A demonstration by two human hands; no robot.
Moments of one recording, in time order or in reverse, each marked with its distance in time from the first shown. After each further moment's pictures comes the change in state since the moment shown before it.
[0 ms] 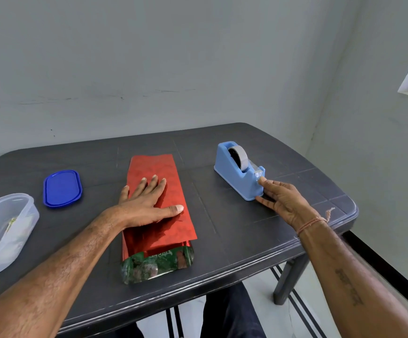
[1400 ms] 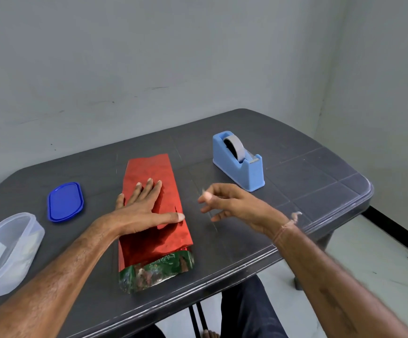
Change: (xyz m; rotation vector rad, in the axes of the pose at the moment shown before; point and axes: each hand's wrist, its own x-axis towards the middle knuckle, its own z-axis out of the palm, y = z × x) left_hand 0.000 0.010 -0.005 -0.016 -0.049 -0.068; right_hand -0.056 0.025 0.081 -0.461 -0.620 -0.202
